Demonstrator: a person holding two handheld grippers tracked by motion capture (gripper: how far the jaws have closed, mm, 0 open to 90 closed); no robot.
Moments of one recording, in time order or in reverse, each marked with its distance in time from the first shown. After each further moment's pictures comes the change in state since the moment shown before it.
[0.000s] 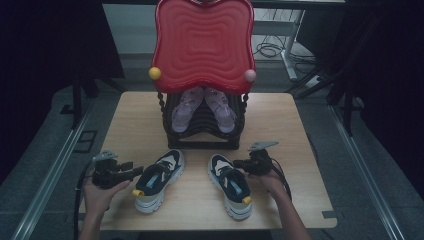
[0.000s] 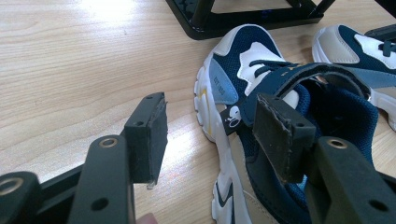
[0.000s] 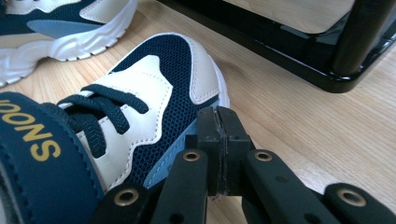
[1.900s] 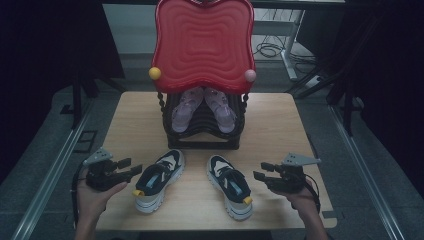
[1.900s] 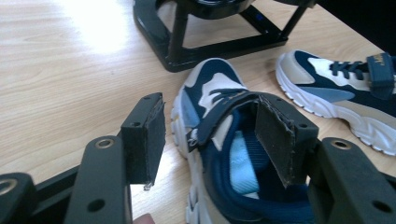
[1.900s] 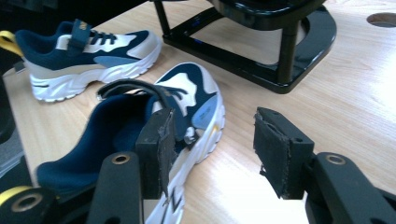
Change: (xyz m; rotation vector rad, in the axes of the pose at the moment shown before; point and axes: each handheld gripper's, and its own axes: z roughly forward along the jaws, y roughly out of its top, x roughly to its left) left arm -0.028 0.012 -0.031 -0.080 -0.021 0.094; right arm 0.036 -0.028 -0.107 -0.184 -0.070 -0.019
